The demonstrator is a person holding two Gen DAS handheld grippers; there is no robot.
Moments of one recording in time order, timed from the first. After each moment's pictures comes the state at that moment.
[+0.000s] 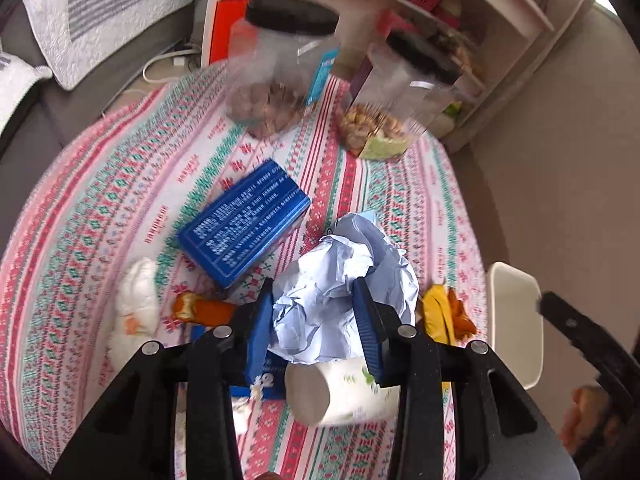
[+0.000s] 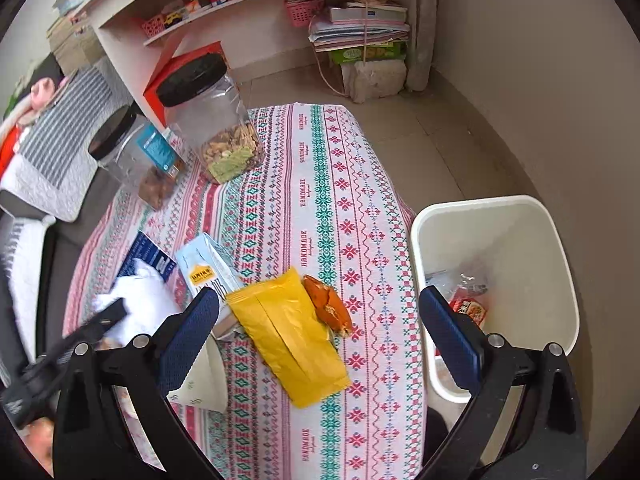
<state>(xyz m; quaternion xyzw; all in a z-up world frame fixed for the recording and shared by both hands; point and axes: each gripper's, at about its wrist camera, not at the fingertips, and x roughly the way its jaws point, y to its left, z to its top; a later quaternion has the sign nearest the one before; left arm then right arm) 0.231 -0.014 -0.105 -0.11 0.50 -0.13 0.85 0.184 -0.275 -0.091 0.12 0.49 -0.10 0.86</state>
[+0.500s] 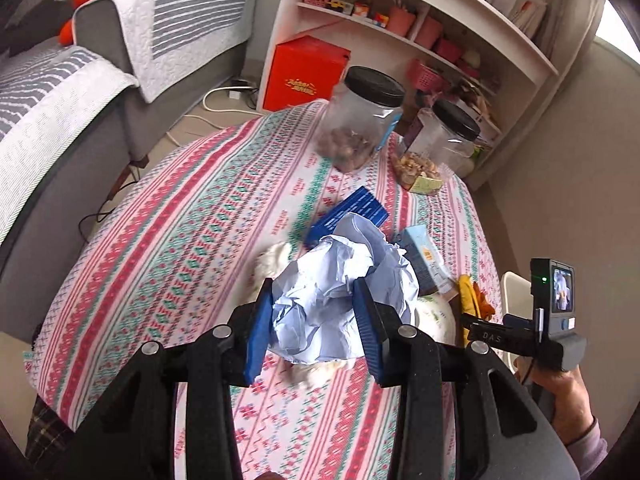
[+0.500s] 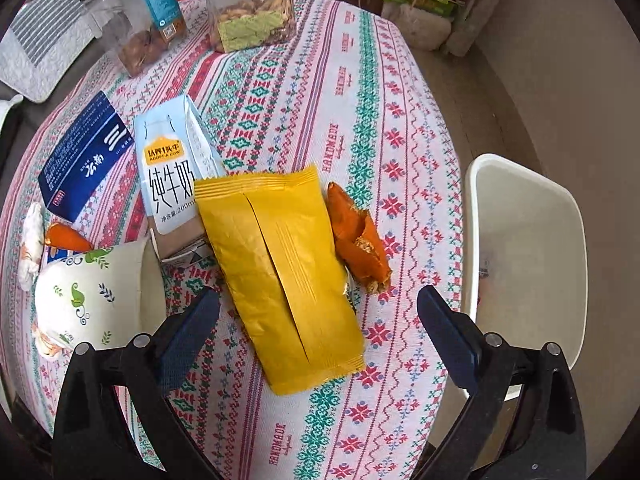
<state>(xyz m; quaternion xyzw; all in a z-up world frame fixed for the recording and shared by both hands) 0.158 0.089 -0.069 -0.12 0.46 -0.07 0.88 0.208 -0.229 -0.188 0.01 0.60 -0.08 0.79</state>
